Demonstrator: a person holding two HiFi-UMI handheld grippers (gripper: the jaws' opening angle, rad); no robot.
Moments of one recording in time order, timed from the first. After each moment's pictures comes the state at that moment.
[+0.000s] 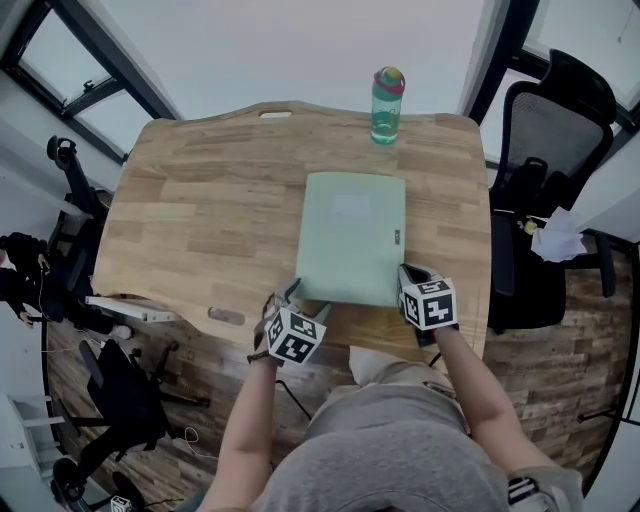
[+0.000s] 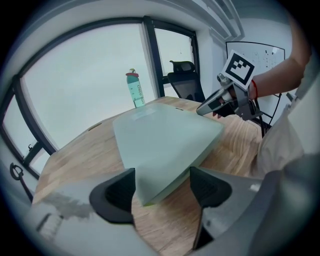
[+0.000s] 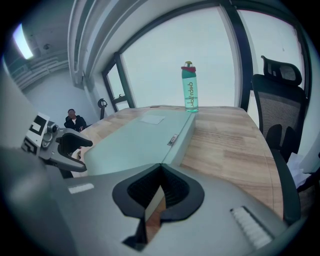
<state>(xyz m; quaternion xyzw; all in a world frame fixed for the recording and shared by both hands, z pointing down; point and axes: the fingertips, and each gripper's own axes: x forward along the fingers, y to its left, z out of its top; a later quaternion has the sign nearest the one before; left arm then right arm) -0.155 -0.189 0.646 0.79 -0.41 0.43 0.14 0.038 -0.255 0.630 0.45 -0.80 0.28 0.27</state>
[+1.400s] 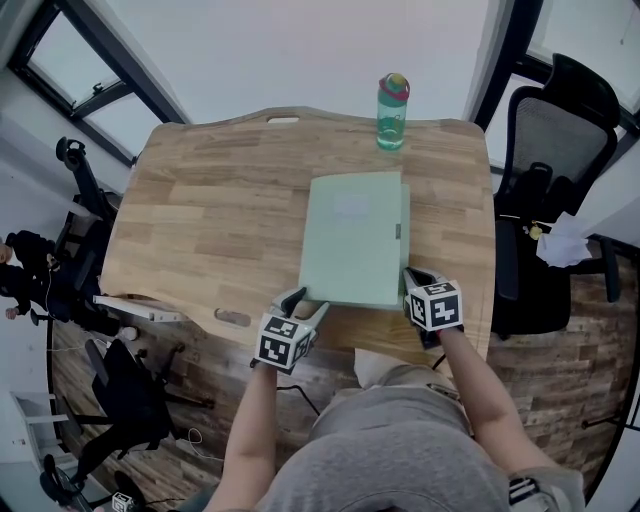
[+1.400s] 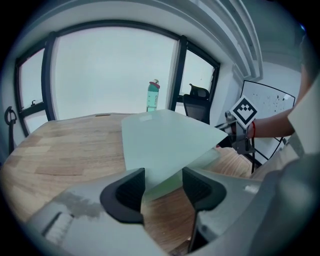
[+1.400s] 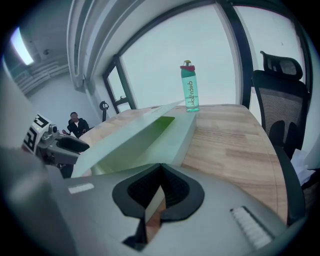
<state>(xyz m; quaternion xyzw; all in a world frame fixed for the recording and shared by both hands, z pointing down) -0.159 -0.187 0.612 0.82 -0.44 0.28 0.24 0.039 -0.255 0.629 0.44 -0.81 0.30 0.26</state>
